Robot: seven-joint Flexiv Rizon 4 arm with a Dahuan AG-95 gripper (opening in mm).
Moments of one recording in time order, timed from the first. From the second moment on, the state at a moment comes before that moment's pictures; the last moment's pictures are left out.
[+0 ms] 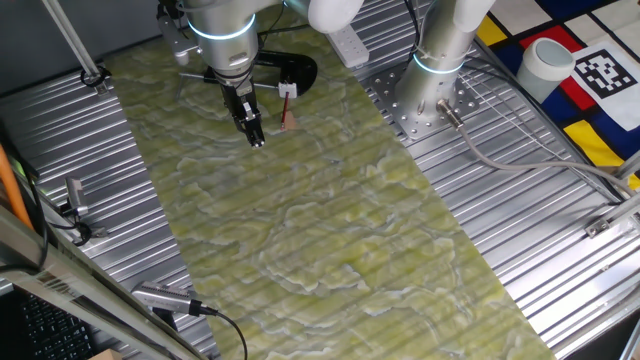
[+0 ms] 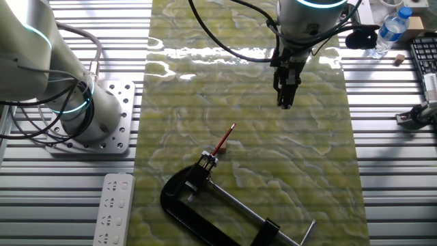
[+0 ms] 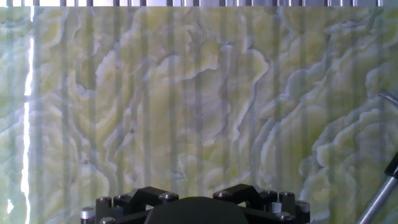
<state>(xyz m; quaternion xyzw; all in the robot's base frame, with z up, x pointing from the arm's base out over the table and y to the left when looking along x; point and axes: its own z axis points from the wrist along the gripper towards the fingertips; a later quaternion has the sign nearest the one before) 0.500 0.000 0.170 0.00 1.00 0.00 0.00</state>
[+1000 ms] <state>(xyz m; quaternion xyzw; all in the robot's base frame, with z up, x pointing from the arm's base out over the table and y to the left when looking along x) 0.499 -0.003 0.169 -0.18 0.98 0.02 0.01</state>
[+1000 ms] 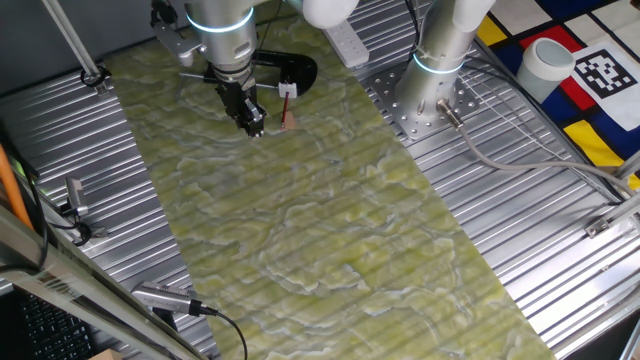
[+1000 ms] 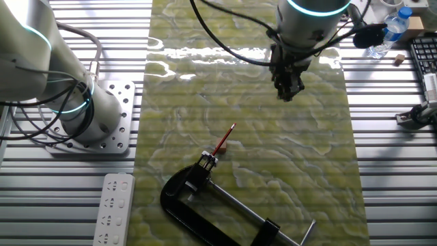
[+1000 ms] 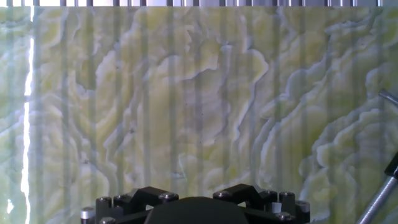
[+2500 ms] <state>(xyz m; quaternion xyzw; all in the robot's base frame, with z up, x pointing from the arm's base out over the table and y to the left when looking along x) 0.427 -0.084 0.111 -0.34 0.94 0.01 -0.01</state>
